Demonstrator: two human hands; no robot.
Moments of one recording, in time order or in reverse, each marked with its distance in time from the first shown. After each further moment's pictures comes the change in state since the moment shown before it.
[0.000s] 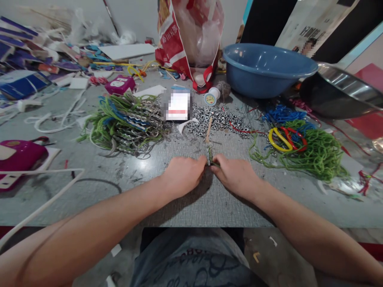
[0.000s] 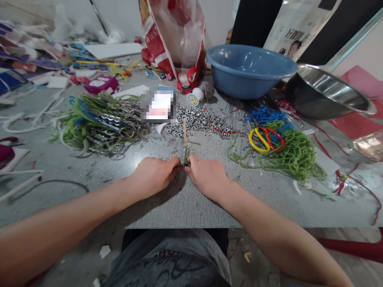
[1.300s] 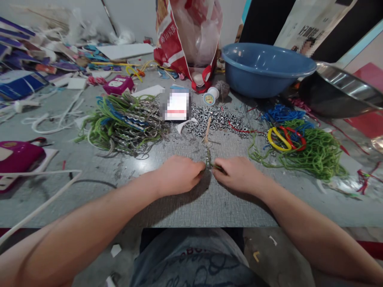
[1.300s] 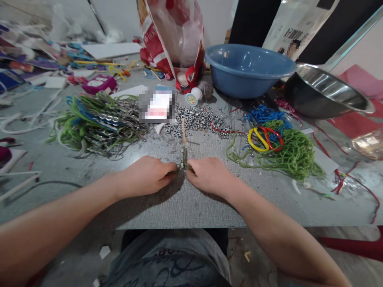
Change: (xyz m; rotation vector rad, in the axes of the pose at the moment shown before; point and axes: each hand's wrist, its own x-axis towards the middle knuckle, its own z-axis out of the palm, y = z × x) left_hand 0.000 -0.007 -0.026 0.051 -0.198 0.193; right_hand 0.002 0.012 -0.007 0.081 -0.031 -0.139
